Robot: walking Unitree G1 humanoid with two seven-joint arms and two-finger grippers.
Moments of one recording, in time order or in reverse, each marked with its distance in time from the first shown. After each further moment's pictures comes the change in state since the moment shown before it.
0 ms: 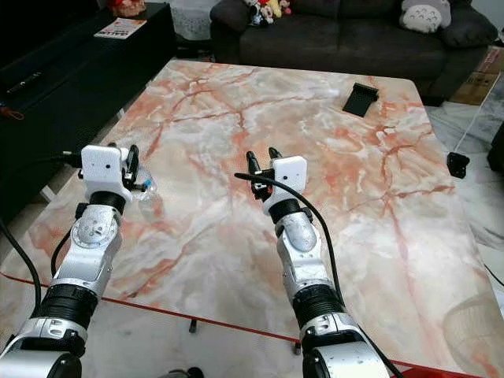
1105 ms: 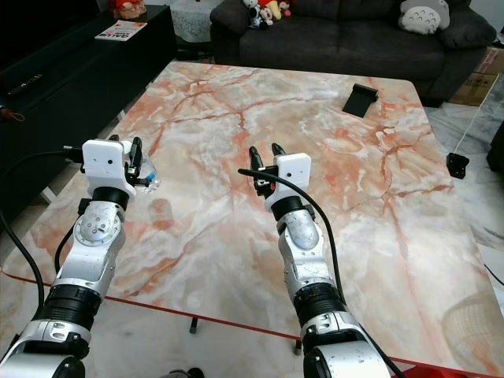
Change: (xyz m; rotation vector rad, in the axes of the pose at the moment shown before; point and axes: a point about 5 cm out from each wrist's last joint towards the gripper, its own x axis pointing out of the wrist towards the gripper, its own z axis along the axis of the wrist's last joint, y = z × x) left arm -0.001 -0.005 0.005 -0.016 -0.008 0.000; right arm 0.001 -0.003 0.004 0.006 -0.020 -0.006
